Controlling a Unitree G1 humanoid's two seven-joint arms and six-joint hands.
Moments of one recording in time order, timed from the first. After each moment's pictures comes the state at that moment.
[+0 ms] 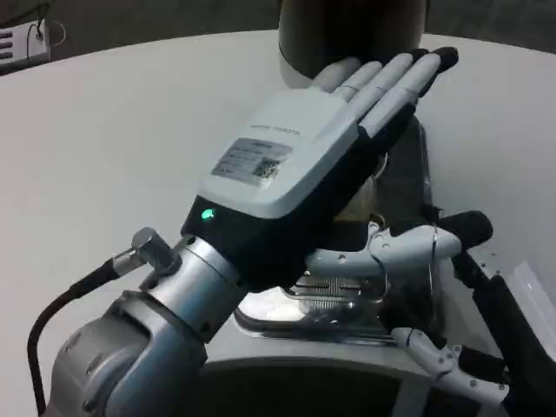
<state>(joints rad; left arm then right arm) -0.51 0.35 -0.22 -0.57 0.74 0.04 -0.34 0.09 -0.24 0.01 -0.51 -0.63 -0.06 0.05</state>
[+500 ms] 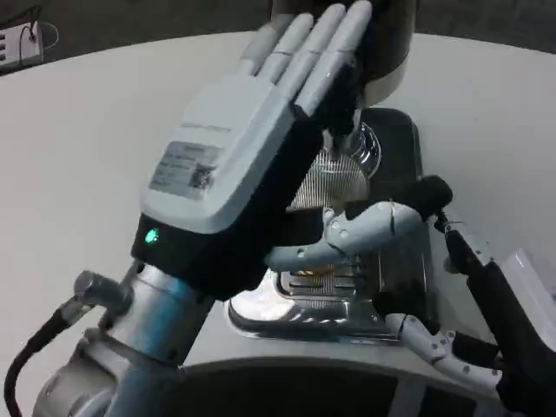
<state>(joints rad) -0.38 0.29 -0.16 -0.62 0.80 -0.02 -0.12 0.04 -0.24 0.01 -0.48 -0.60 -0.05 0.05</state>
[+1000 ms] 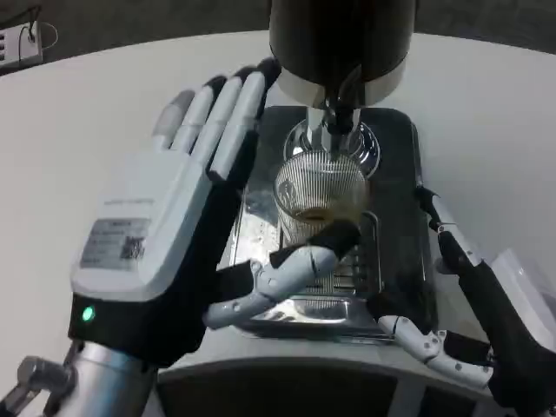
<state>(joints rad) -0.10 0.25 -0.09 -0.72 0.91 0.03 -0.10 0.01 -0.25 0.02 -0.43 -0.56 -0.06 0.05</state>
